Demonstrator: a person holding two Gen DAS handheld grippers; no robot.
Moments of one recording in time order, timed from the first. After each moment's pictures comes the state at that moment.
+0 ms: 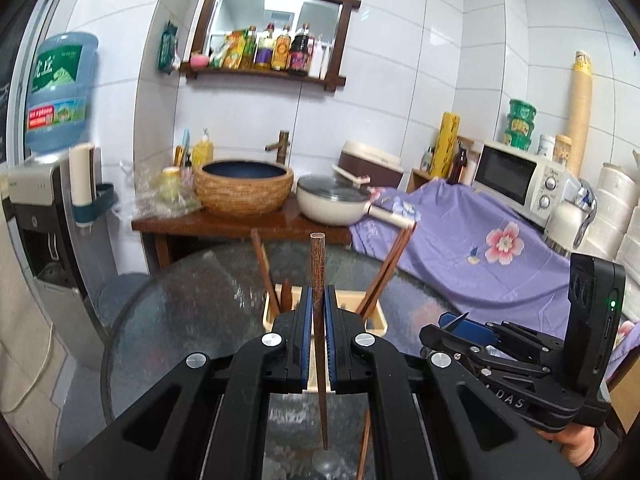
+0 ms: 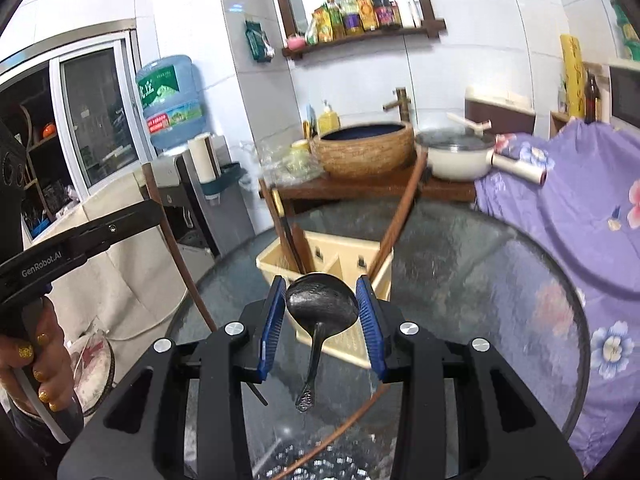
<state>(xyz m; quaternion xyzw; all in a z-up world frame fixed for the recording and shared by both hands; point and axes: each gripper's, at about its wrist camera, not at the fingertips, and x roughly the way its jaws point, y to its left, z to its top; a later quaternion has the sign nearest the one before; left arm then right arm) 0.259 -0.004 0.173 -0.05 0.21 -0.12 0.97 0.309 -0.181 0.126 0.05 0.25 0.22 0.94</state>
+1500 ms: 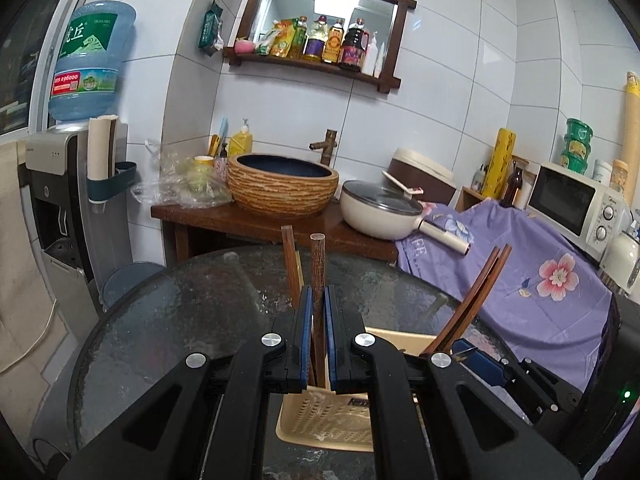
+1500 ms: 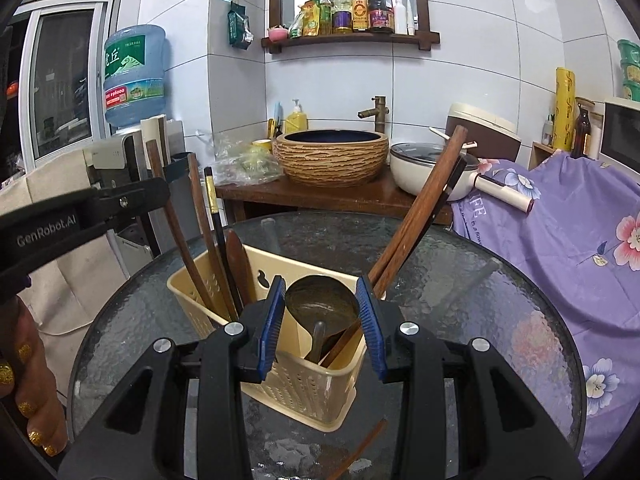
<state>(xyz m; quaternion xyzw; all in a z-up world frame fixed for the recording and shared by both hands) 0.352 -0.004 0.109 -0.09 0.21 -0.04 0.97 0.396 -0.131 0.065 -0.02 0.23 0.14 0.96</state>
